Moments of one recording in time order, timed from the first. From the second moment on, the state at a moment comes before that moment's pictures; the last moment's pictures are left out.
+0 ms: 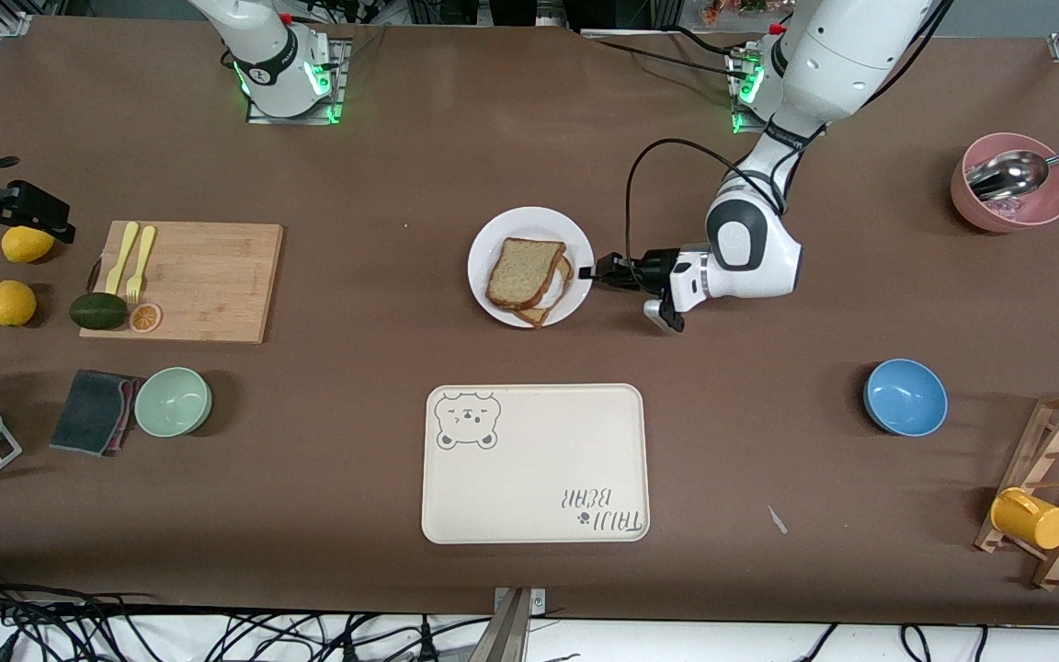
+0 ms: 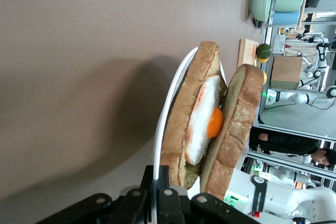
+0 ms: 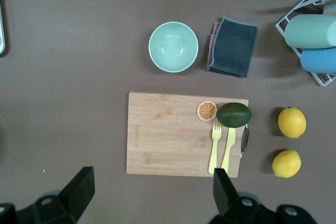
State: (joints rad) left arm -0.34 0.55 -0.12 -2.12 -1.52 2.17 0.90; right arm -0.05 0.04 0.00 -1.60 -0.06 1.61 -0.09
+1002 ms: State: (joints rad) left arm -0.35 0.60 -0.12 -2.11 -1.52 2.18 0.89; right arm -0.05 0.04 0.00 -1.60 -0.06 1.61 -0.09
